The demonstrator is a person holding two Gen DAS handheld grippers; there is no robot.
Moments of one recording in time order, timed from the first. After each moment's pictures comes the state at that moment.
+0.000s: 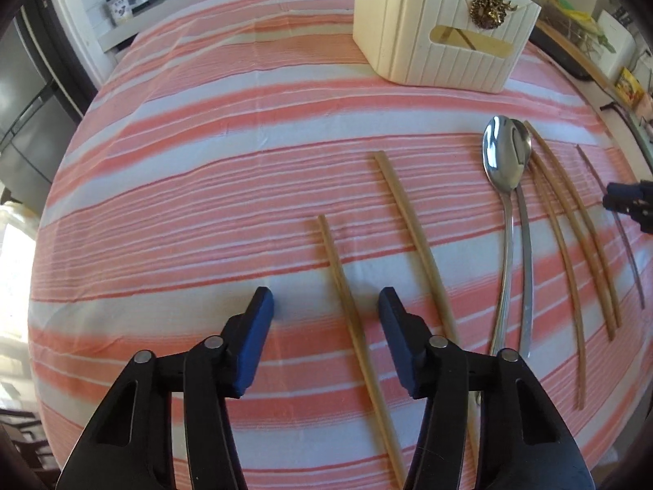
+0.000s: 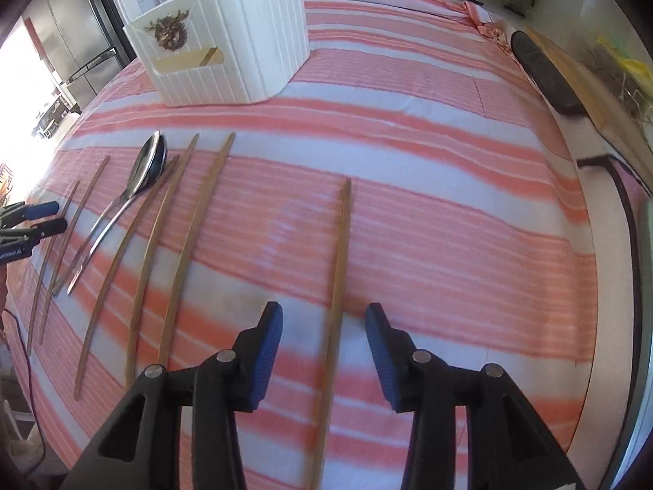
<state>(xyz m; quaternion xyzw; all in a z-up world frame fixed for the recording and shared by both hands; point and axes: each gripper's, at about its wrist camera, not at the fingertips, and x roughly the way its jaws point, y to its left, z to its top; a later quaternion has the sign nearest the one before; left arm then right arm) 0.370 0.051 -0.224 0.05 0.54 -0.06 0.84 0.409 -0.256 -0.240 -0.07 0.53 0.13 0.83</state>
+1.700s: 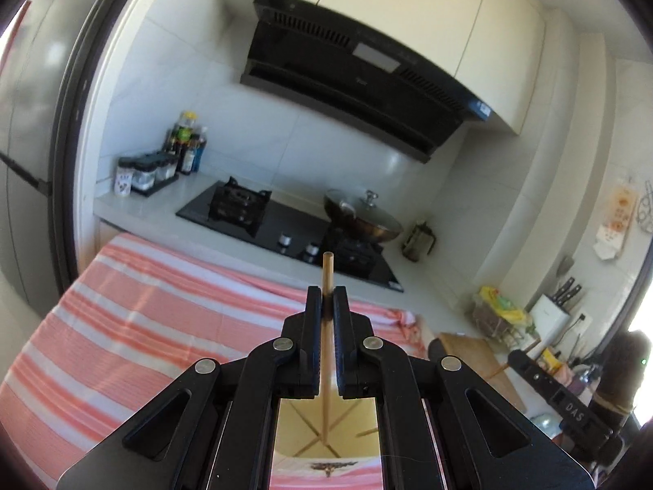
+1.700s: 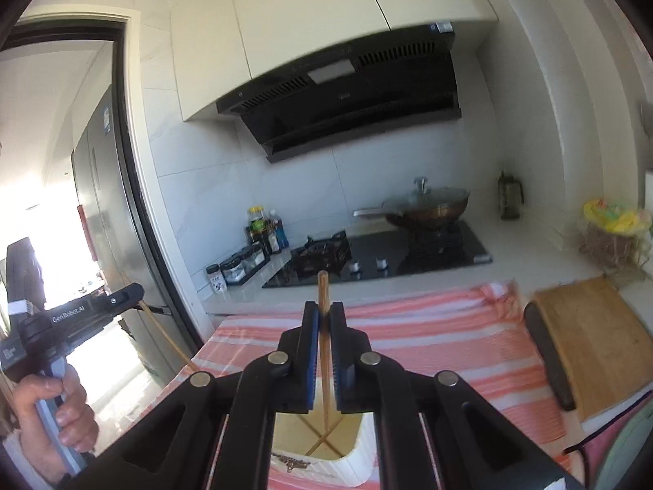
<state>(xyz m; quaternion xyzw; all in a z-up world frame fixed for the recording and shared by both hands) 0.475 0.048 0.014 -0.20 0.20 -0.09 0.96 0.473 -0.219 0.007 0.12 0.17 0.18 0.96</state>
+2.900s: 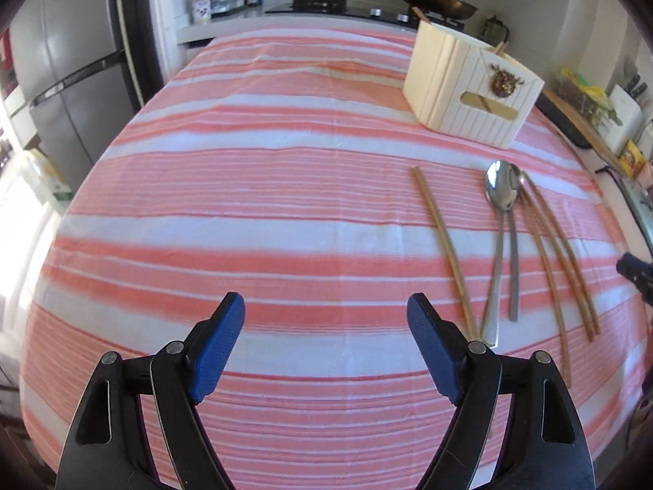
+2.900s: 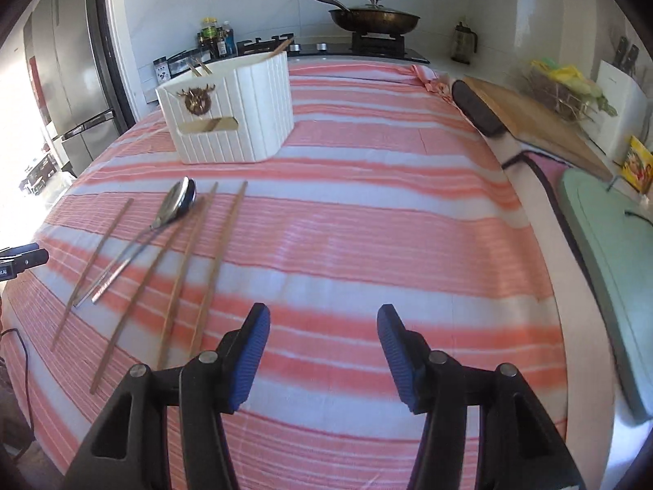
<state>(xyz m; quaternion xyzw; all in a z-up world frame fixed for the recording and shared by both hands) 0.295 0.093 -0.210 -0.05 0.46 0.00 0.89 0.309 -0.271 -0.220 -0.03 0.41 0.08 0.91</state>
